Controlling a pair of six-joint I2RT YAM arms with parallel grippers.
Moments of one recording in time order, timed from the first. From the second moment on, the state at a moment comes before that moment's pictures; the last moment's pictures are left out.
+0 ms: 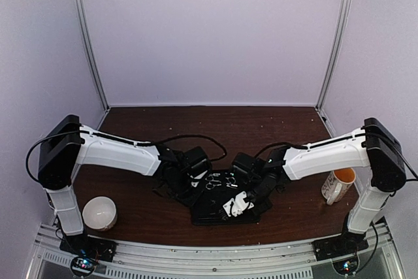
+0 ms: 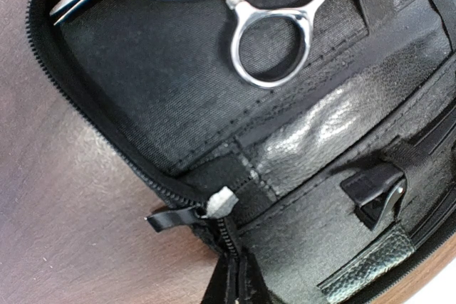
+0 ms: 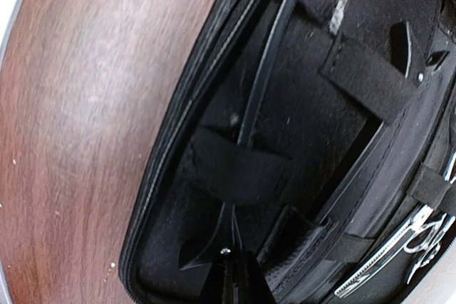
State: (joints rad) left arm -1.07 1.87 1.19 -0.63 -0.03 -0.47; right arm 1.06 1.74 1.05 -0.66 -0.02 -0.99
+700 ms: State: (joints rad) left arm -1.06 1.87 1.18 -0.62 -0.02 -0.47; right arm 1.08 1.76 1.07 -0.64 -0.03 -0.93
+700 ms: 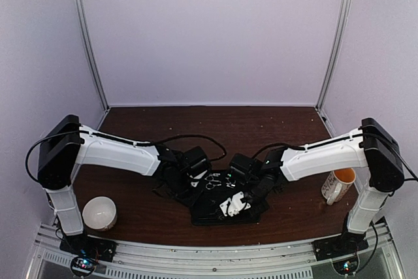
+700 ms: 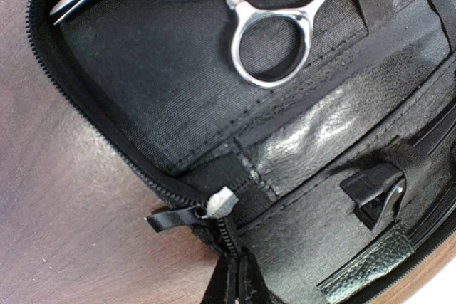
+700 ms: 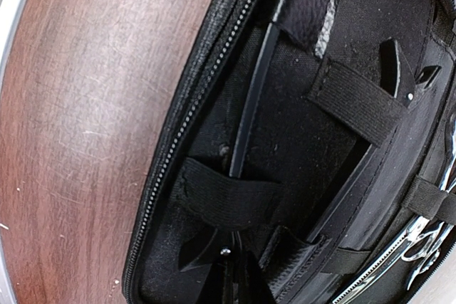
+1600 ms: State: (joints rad) left arm -1.06 1.87 1.18 -0.62 -0.02 -0.45; right arm 1.06 1.74 1.06 -0.69 -0.06 -0.88
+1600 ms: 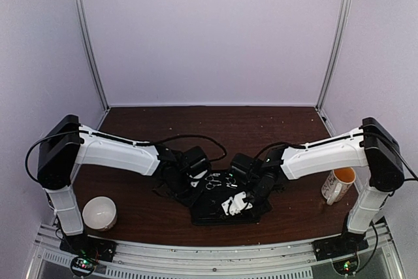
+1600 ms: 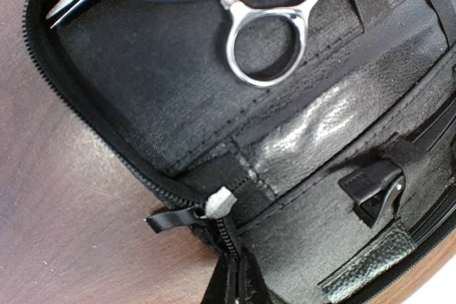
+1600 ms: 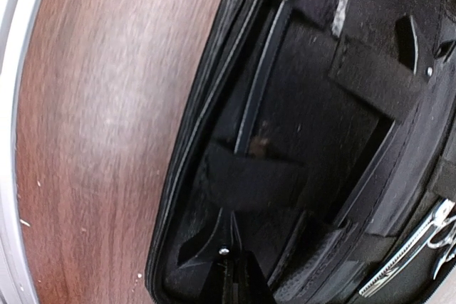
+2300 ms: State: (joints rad) left arm -1.04 1.85 1.15 -0.58 0.04 -0.49; right arm 1.13 1.79 1.10 -0.66 -0.05 -0.65
